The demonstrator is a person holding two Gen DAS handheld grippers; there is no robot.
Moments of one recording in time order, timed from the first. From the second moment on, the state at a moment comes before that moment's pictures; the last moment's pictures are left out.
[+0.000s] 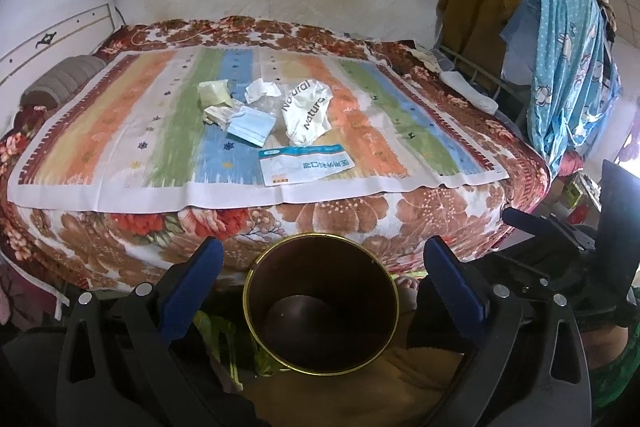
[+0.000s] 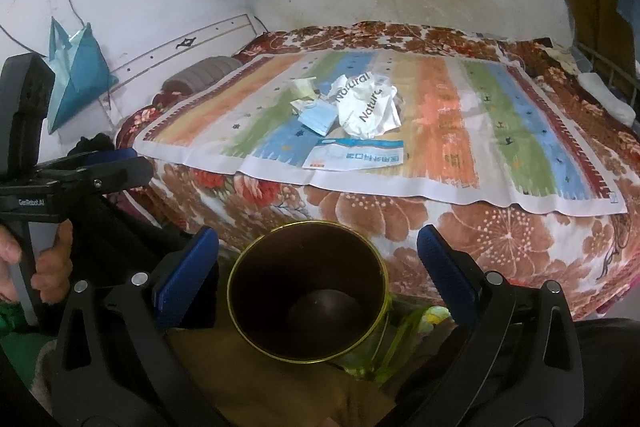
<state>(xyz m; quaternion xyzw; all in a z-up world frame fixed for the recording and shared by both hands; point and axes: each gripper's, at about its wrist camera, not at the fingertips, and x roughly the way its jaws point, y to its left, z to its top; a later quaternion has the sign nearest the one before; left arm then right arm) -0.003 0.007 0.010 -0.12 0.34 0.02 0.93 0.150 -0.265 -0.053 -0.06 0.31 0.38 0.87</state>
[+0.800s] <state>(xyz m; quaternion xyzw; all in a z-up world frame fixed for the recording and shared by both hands) -0.003 0.019 0.007 -0.15 0.34 0.03 0.93 0.135 -0.262 -0.041 -0.07 0.31 0.40 0.86</state>
